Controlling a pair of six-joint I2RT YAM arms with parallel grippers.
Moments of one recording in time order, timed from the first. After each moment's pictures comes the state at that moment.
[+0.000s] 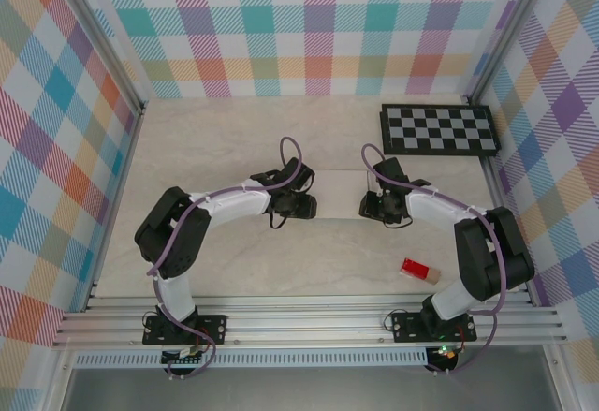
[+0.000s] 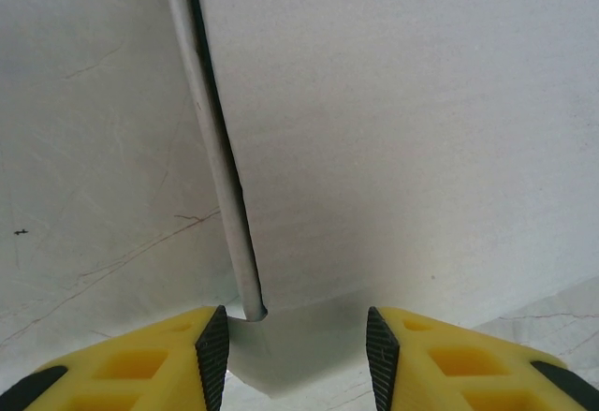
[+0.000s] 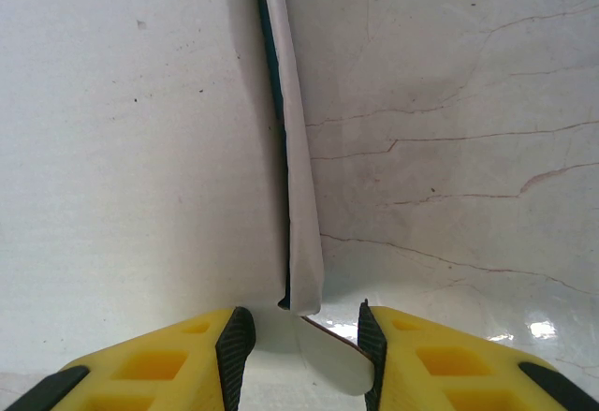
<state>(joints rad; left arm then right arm) -0.73 1.84 1.19 -0.45 0.03 -0.57 0.37 1.54 0.83 -0.47 -0.08 0.57</state>
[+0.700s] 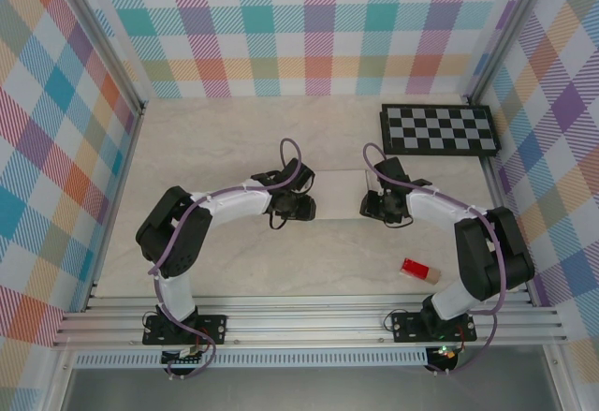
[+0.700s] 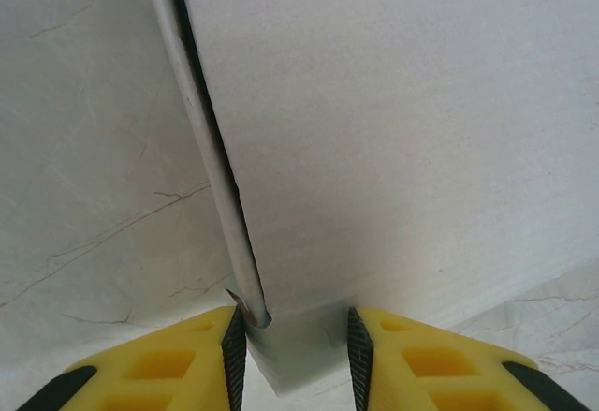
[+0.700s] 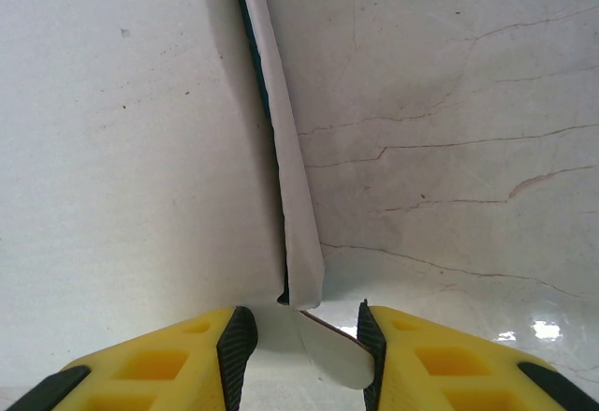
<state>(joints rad) -0.73 1.85 1.20 -0.47 0.08 -0.59 0.37 1.54 0.83 -0.46 -0.08 0.58</state>
